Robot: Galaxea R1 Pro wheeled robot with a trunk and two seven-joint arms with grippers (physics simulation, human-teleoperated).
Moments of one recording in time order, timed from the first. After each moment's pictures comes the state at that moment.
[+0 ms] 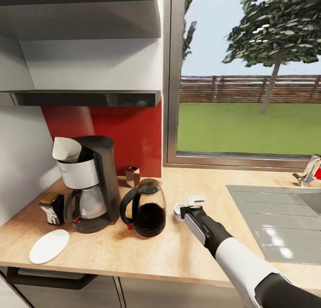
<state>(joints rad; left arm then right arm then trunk) 0.12 0.04 -0.50 -0.11 0.61 -0.04 0.21 -0.83 0.09 0.50 -0.59 -0.47 0.46 -0.44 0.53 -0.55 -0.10</state>
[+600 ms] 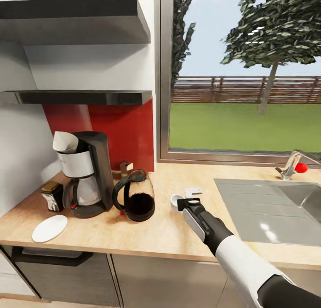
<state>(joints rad) 0.12 0.04 -0.50 -0.12 0.63 -0.09 0.21 -0.83 0.08 0.51 -0.71 -0.46 0.46 -0.45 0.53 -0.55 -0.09</state>
